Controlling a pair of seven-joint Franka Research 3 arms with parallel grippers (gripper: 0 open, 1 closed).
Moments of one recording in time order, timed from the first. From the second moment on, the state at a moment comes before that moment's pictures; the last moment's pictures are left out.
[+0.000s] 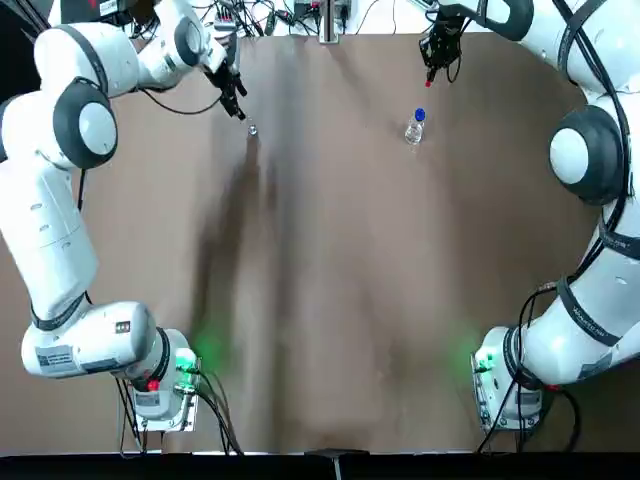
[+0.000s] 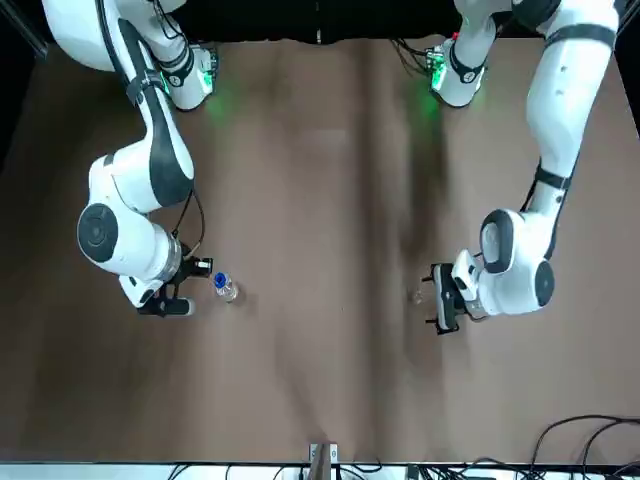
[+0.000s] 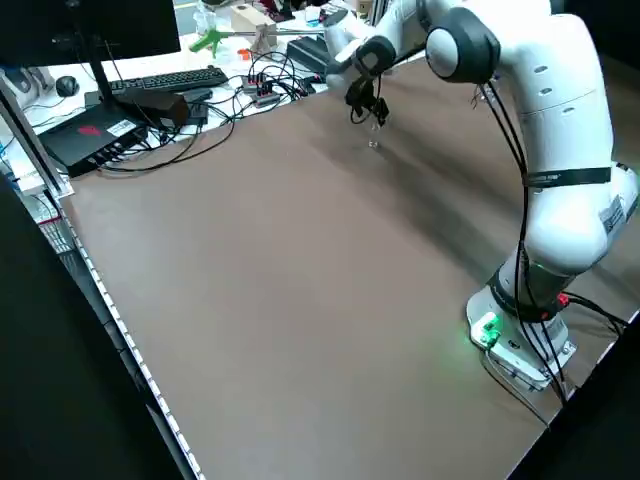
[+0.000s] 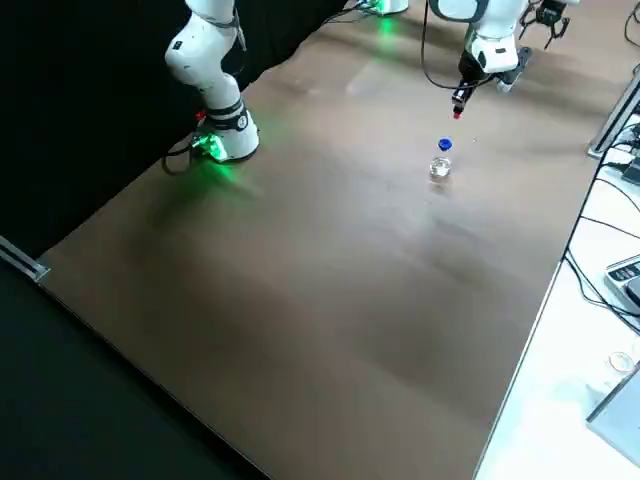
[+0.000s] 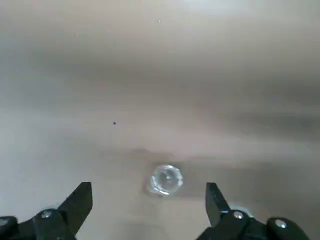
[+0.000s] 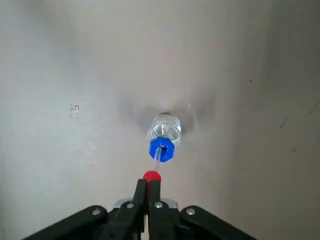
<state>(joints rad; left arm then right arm) 0.10 0.70 -0.35 -1.61 -0.32 2.22 1.51 0.28 0.47 0.00 -1.49 0.14 1.86 0.25</state>
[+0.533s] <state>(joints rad) 0.10 0.48 -0.36 -1.60 -0.06 2.06 0.86 0.27 0.47 0.00 -1.48 0.14 1.86 0.25</state>
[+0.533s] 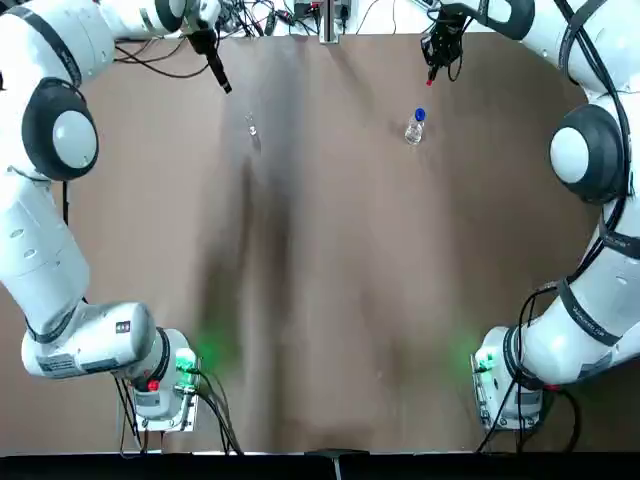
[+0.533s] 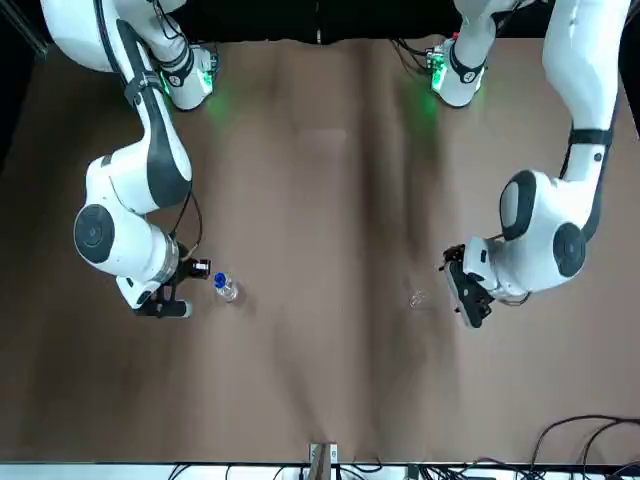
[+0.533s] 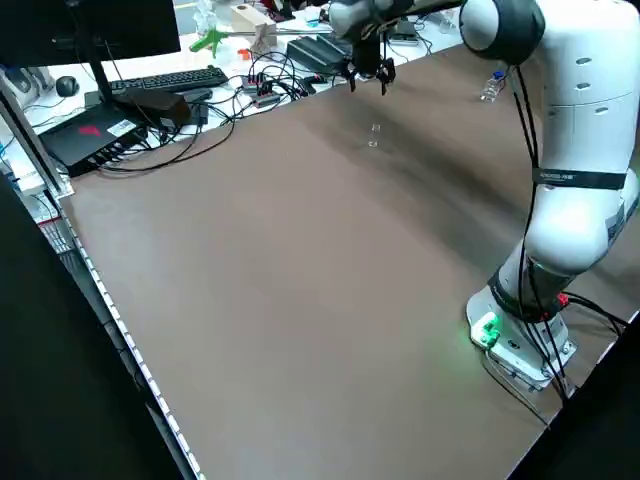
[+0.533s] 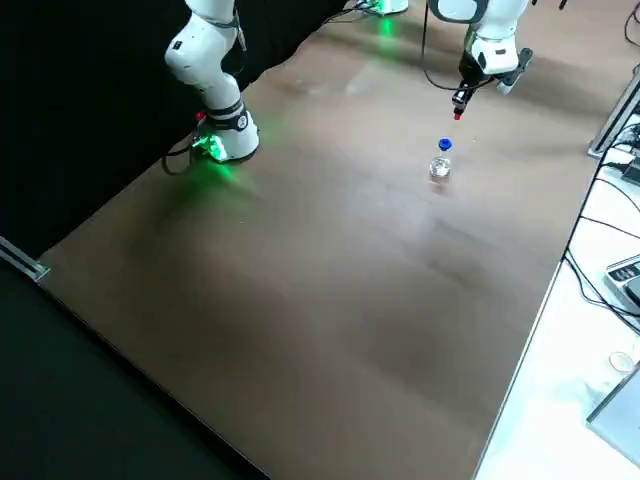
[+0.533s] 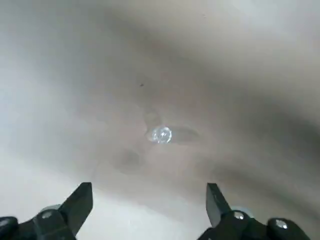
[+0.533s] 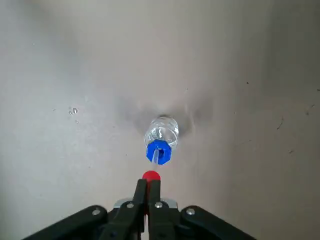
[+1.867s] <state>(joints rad) 0.04 0.15 -0.36 -1.57 0.09 1.60 -0.23 0.27 0.45 0.00 -1.52 0.14 1.85 0.25</state>
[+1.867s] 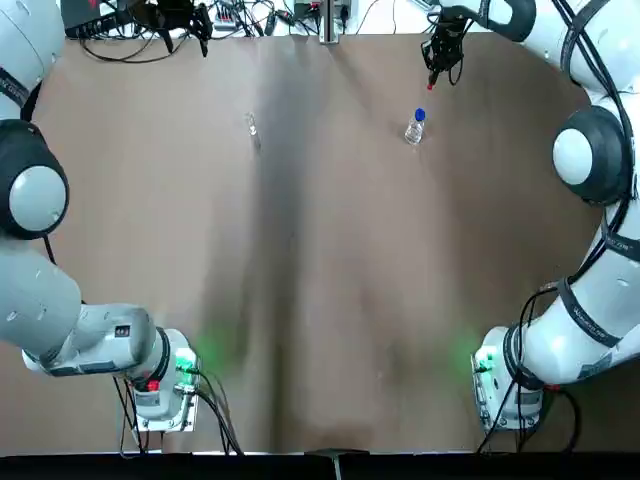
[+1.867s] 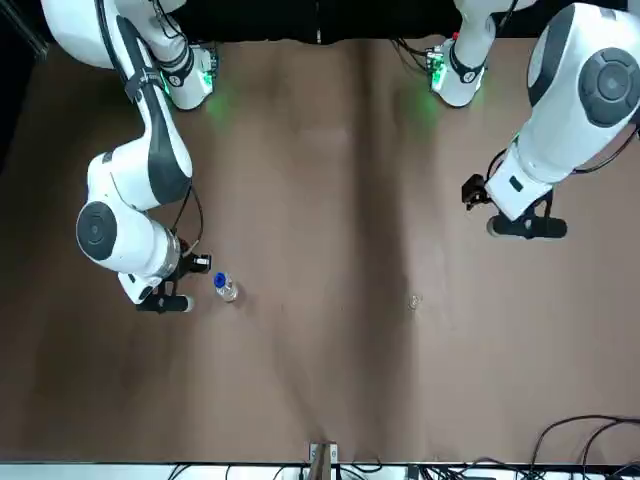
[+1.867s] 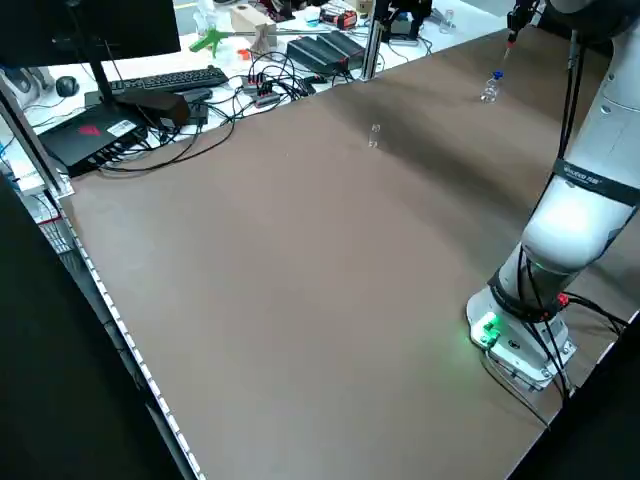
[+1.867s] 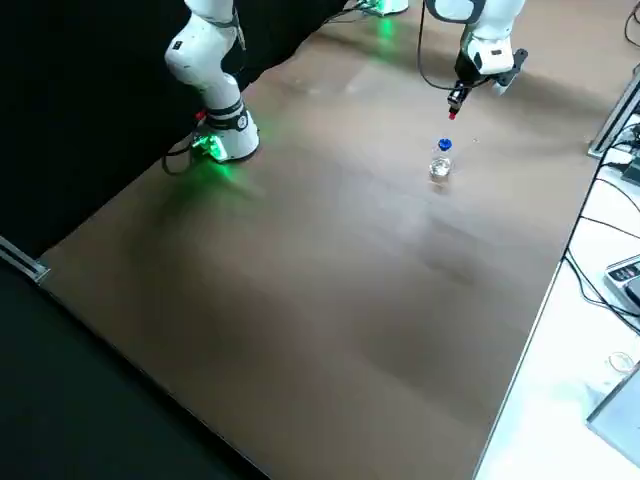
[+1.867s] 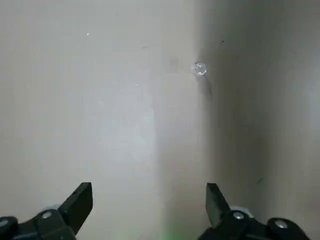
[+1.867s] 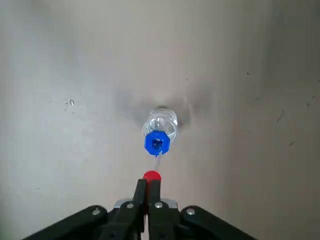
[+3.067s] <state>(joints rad) 0.03 0.02 -0.17 -1.54 0.00 1.51 -0.25 0.28 0.47 0.00 -1.52 0.14 1.87 0.25</state>
